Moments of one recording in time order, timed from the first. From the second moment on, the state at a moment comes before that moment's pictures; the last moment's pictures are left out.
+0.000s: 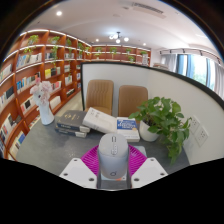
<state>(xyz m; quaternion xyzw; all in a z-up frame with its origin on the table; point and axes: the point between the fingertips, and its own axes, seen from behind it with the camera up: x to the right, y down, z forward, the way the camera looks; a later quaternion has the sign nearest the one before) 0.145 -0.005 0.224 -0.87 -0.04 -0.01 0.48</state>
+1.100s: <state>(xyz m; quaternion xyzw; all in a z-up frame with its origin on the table) 0.216 0.073 -0.014 -0.95 -0.02 0.00 0.31</state>
